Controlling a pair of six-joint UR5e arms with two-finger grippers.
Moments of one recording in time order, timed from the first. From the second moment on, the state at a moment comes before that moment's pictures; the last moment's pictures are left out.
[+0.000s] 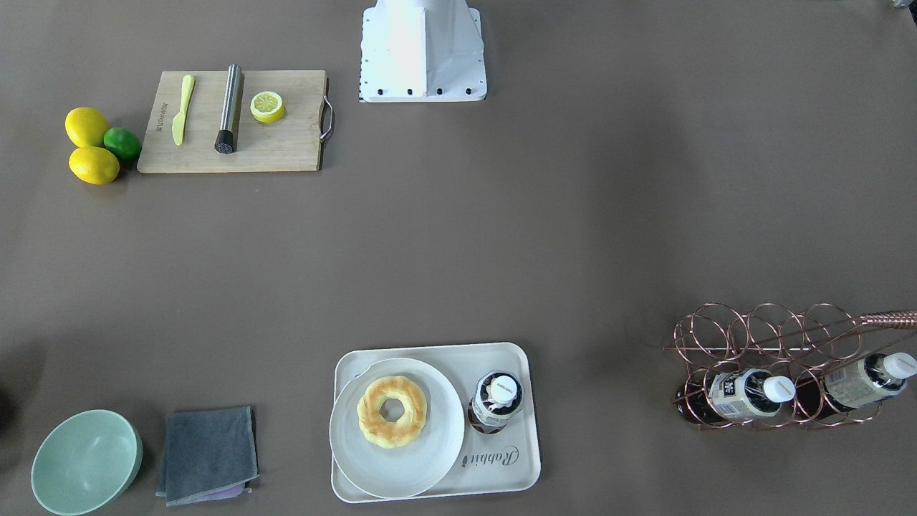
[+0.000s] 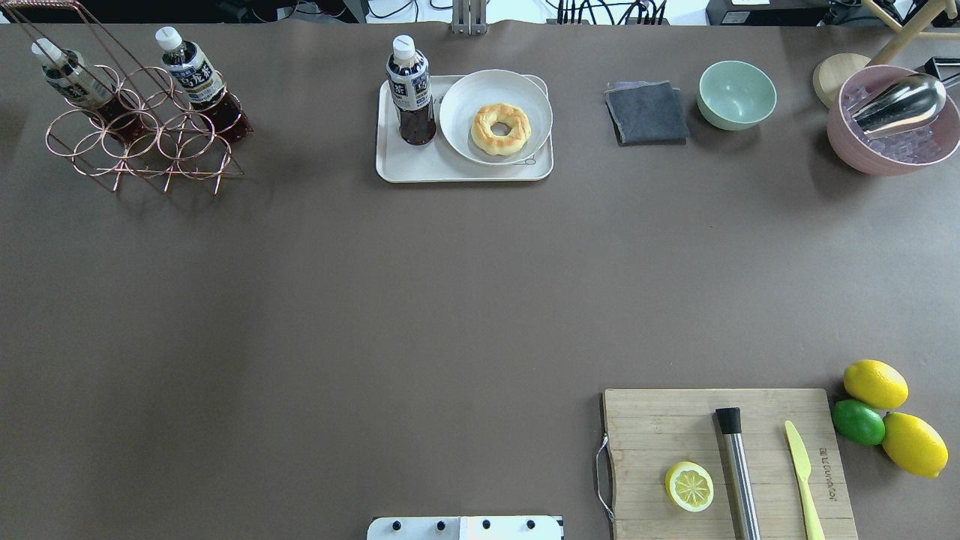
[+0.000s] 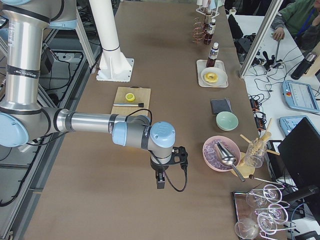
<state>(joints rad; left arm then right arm) -1.59 -1.51 -1.78 -1.39 -2.31 0.08 1.65 -1.74 1.75 -1.69 2.23 -0.25</state>
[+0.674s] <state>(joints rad) -1.59 -1.47 -1.77 -1.39 -2.31 0.08 1.62 -1.71 1.79 -1.79 2.23 -0.22</state>
